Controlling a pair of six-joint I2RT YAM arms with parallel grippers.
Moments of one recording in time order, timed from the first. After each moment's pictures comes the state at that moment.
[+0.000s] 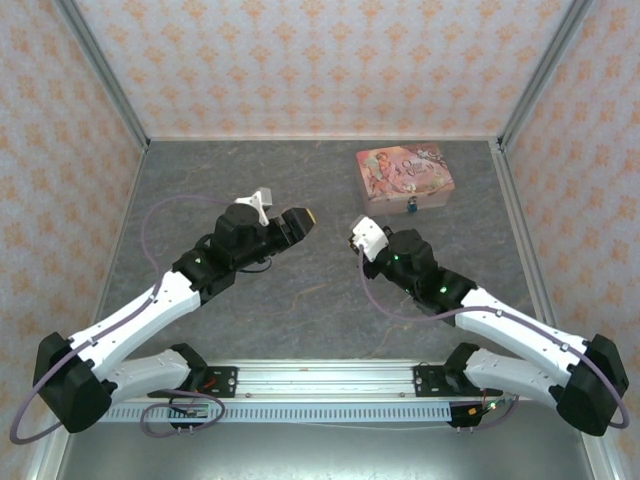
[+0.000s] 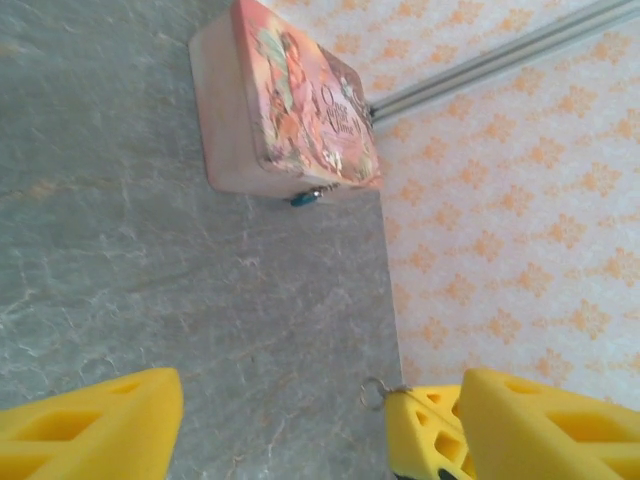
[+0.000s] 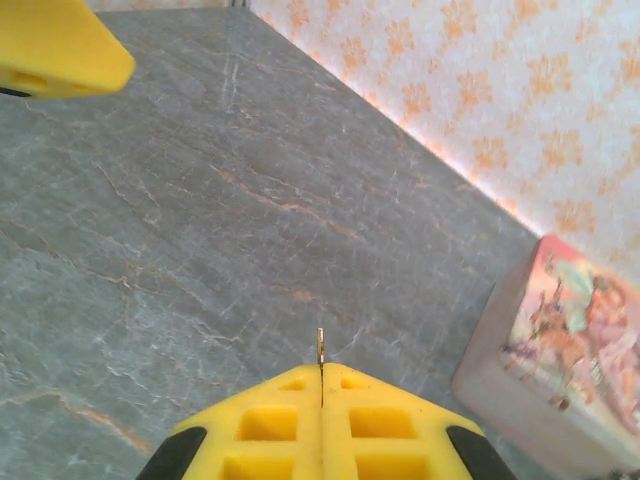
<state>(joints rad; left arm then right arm) -0.63 1.09 0.86 -0.16 0.09 -1.06 0.80 0.99 0.67 -0.04 0.12 -0.32</state>
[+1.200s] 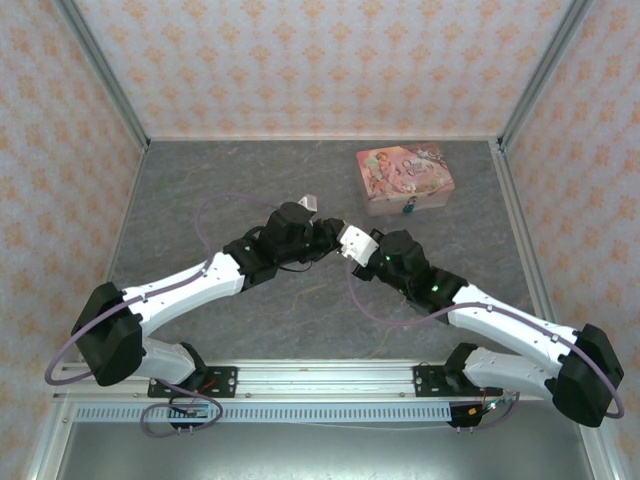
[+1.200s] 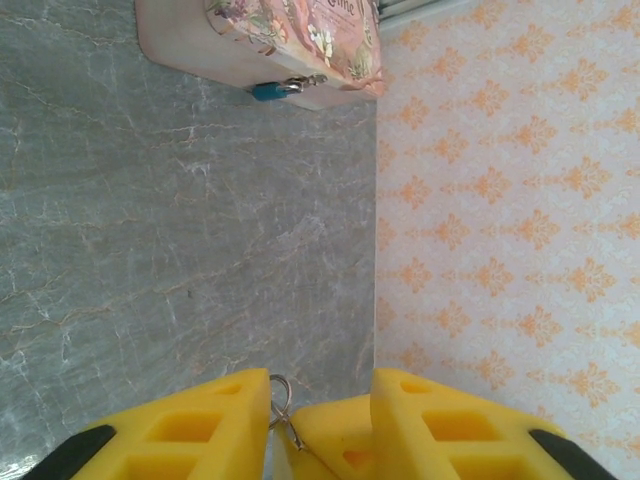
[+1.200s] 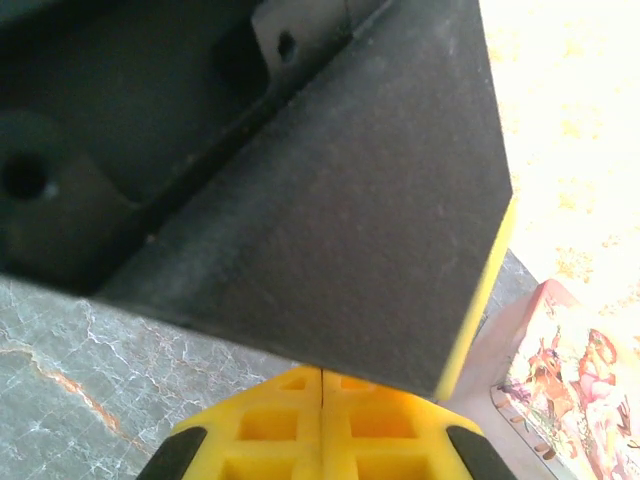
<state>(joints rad) -0.78 1.38 0.98 -0.07 0.10 -1.23 0.83 1.04 0.67 -0.02 0.11 -0.47</state>
